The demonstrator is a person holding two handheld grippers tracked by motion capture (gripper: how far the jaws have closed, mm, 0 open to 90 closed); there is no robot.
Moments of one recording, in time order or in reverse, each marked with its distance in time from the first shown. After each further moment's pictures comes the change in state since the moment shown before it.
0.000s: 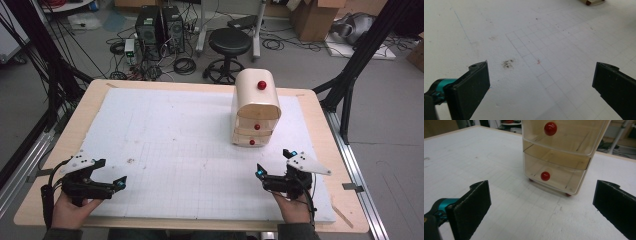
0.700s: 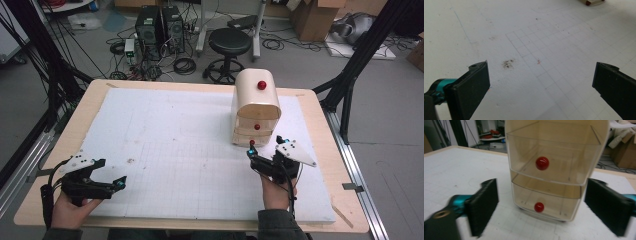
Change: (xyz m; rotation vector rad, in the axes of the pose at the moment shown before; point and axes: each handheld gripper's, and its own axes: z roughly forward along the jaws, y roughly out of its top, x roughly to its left) left arm 0.001 0.000 -0.001 0.001 0.000 -0.001; right arm 0.020 0.026 0.031 -0.100 -0.156 0.053
